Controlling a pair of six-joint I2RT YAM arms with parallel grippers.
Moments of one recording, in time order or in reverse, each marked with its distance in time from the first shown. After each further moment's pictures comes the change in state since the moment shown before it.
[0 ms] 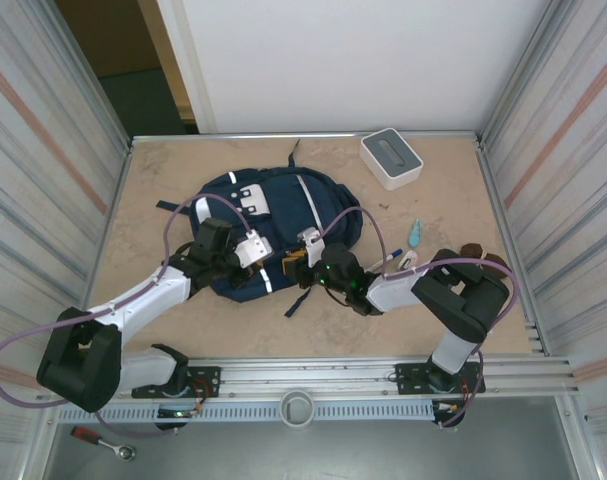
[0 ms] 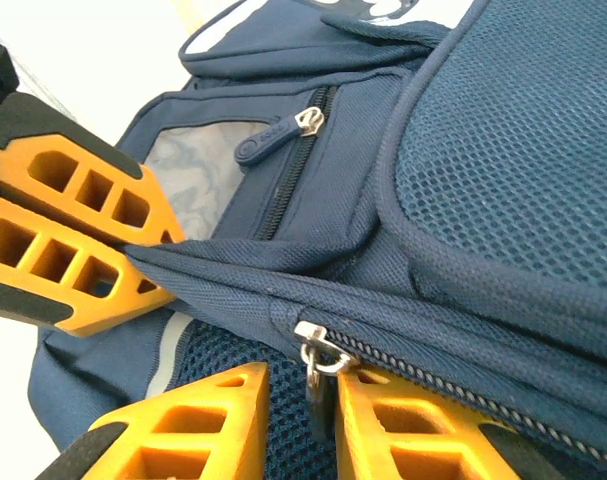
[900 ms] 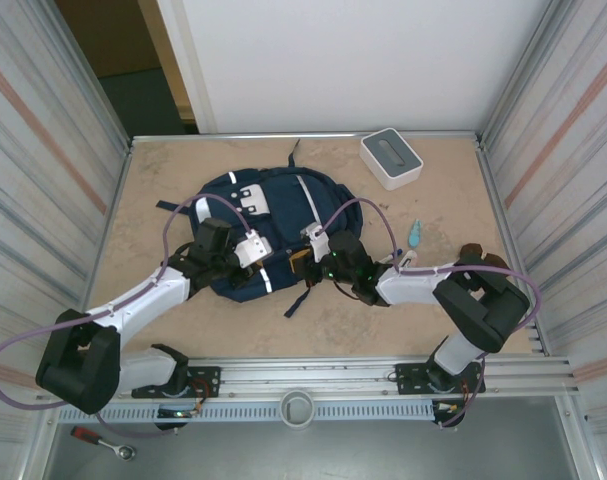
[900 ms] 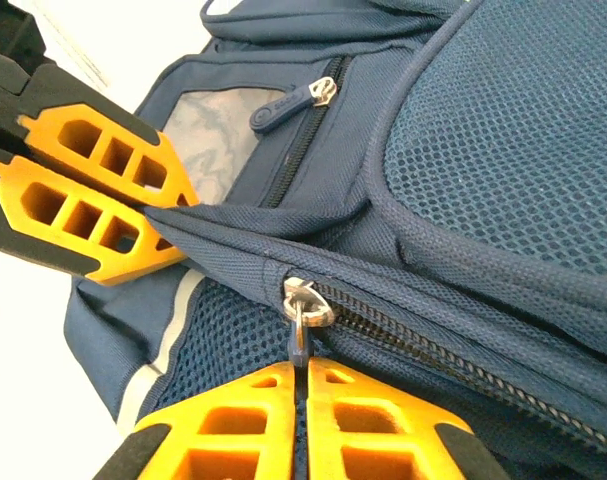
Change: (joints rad) left arm 0.000 -0.008 -0.001 0.000 0.000 0.000; right arm -0.078 -0.111 0.038 -0.230 -0.175 -0.059
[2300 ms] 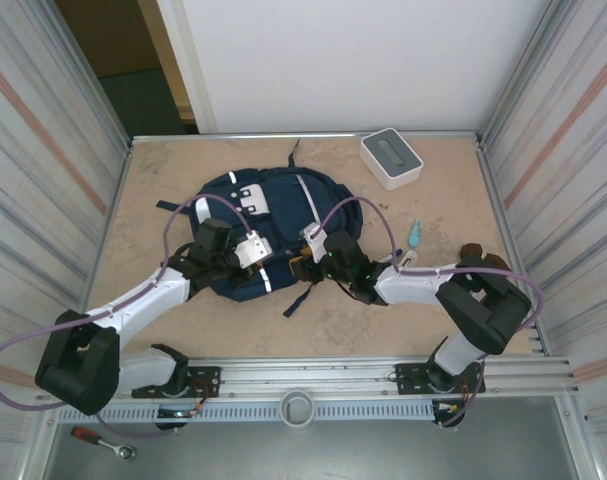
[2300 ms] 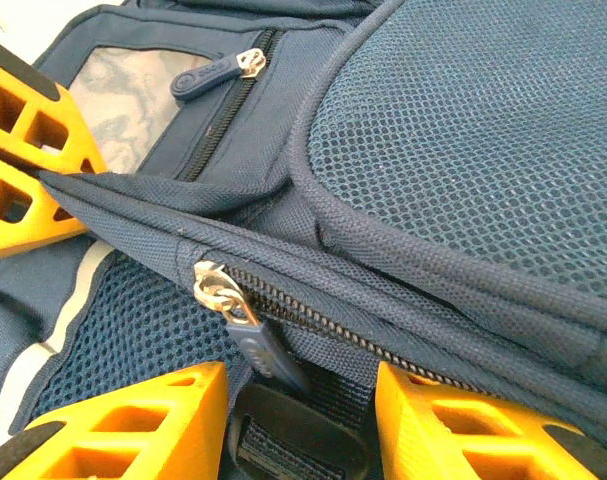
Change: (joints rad) left arm -0.003 -0.005 -0.003 0.000 -0.016 0.018; right arm 0.014 -0.005 0.038 -0.127 0.139 -0.132
